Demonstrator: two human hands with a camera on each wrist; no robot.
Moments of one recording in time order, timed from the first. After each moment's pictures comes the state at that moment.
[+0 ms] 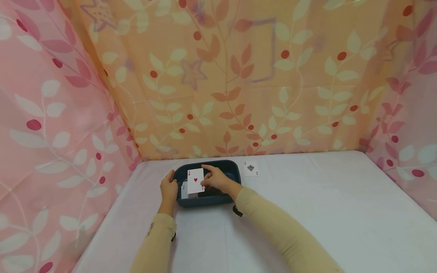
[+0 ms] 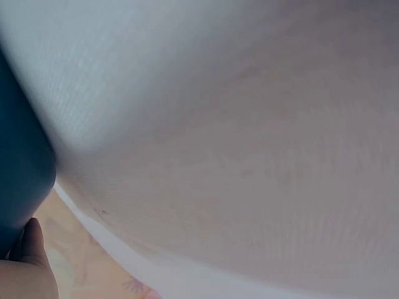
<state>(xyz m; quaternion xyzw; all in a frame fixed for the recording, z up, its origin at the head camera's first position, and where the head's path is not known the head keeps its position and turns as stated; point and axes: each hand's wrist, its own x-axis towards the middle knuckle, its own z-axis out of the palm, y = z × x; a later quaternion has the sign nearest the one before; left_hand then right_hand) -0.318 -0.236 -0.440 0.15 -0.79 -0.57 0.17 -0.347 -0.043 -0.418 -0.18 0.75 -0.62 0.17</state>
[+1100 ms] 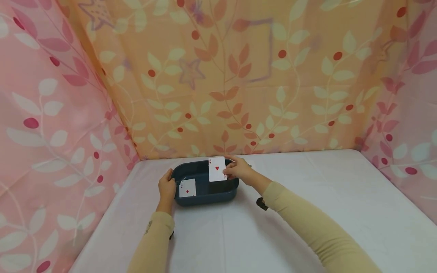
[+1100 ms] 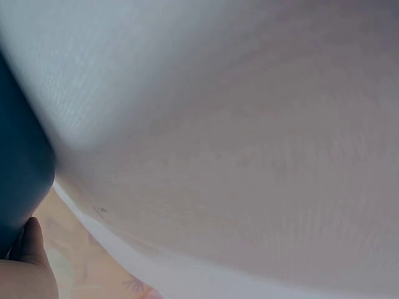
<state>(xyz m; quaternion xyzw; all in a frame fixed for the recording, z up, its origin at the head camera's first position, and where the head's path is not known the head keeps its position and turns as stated) -0.313 -0.235 -0.436 0.13 -0.79 -0.57 0.17 -0.347 0.038 -0.389 -0.11 0.75 -0.63 0.14</state>
